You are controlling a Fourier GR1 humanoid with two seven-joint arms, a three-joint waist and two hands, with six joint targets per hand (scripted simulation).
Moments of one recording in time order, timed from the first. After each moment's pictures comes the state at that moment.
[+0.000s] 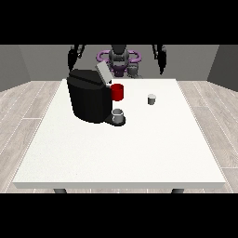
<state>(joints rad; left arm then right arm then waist) -0.02 0.13 -0.01 -1.55 0.01 0.01 0.00 0.02 -0.13 -0.01 -1.57 0.06 -0.02 0.00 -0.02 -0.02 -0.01</state>
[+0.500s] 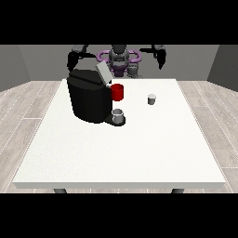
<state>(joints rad) 0.05 0.10 -0.02 -1.56 0.05 -0.07 -0.15 0.03 -0.06 -0.08 -1.53 0.00 -0.06 -0.06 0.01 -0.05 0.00</state>
